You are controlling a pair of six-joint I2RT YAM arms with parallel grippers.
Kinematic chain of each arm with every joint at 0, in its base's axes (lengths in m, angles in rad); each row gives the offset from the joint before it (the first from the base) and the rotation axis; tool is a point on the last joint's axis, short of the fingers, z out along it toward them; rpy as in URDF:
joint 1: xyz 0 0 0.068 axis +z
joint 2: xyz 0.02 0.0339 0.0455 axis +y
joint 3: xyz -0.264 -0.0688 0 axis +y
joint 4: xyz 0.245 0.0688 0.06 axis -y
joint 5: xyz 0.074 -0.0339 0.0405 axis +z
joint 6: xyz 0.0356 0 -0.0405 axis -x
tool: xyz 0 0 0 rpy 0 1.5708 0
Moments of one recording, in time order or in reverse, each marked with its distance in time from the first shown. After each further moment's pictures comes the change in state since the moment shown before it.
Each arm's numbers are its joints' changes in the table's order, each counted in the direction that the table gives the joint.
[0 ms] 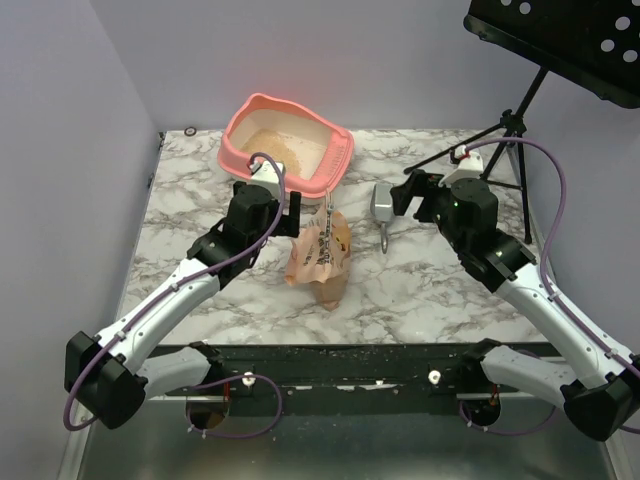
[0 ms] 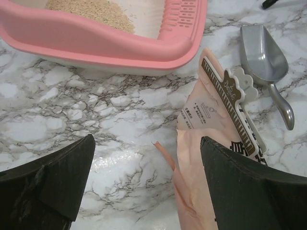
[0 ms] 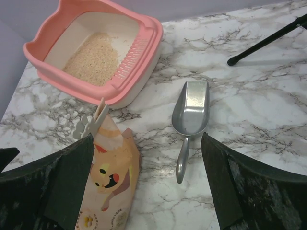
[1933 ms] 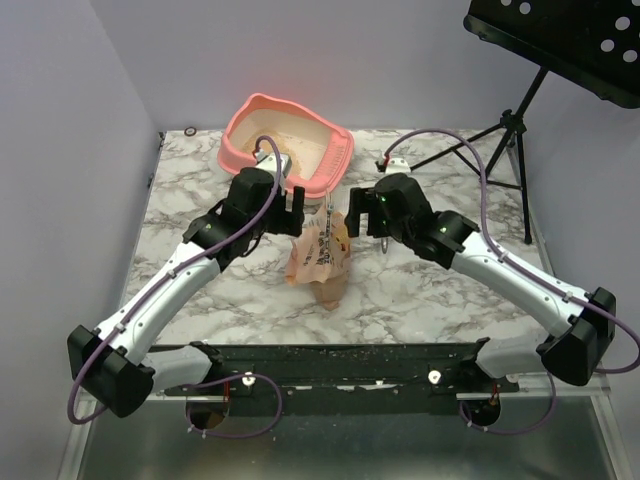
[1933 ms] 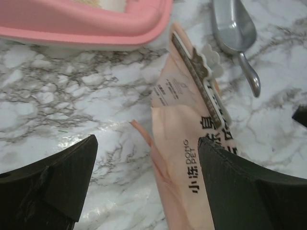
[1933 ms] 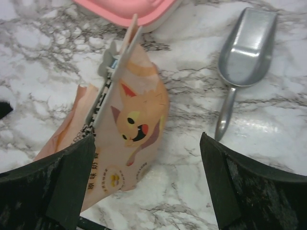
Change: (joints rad) left arm 0.044 0.072 -0.203 -0.261 -0.128 0.053; right arm 0.237 0.327 -0.225 -0.252 0.027 -0.074
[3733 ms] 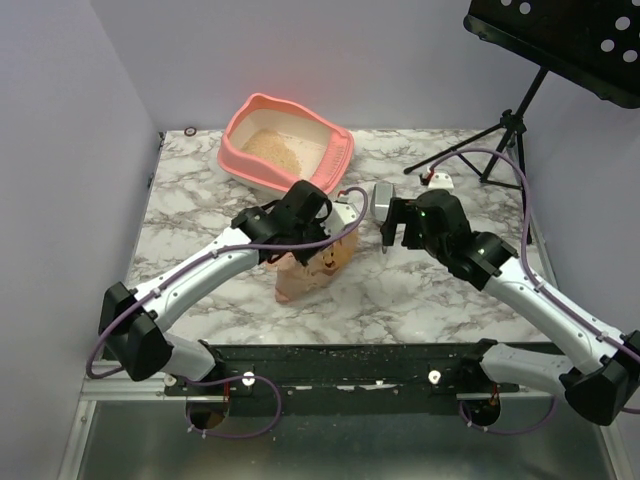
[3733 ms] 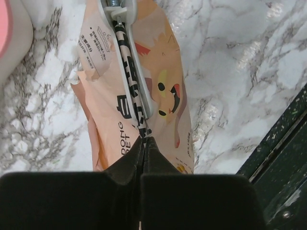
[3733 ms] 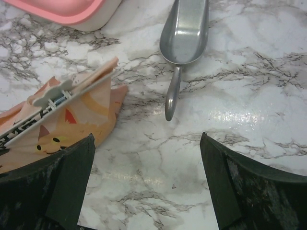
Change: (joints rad) left arm -0.232 0.214 -0.109 -0.232 -0.234 -0.488; right arm -0.122 -0.252 0.214 -0.051 -0.069 -0.014
